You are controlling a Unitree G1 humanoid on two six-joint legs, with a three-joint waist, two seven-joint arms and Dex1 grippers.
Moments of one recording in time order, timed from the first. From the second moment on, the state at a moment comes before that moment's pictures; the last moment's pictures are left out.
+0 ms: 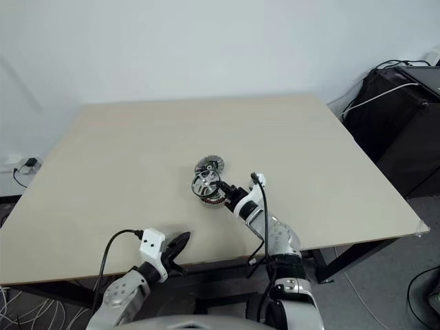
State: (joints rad) left arm 0.38 0.19 -0.17 -0.13 -0.16 0.06 -0.43; right arm -0.32 0.12 -0.18 0.36 0.83 0.66 0.34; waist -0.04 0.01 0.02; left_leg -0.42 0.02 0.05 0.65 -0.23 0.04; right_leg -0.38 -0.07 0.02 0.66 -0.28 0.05
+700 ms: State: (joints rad) left arm 0.37 0.19 -0.17 -0.14 -0.16 0.06 -0.42; right arm -0.33 0.12 -0.21 0.43 0.76 0.62 0.36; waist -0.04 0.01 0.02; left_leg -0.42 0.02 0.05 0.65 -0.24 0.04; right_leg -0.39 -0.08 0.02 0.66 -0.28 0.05
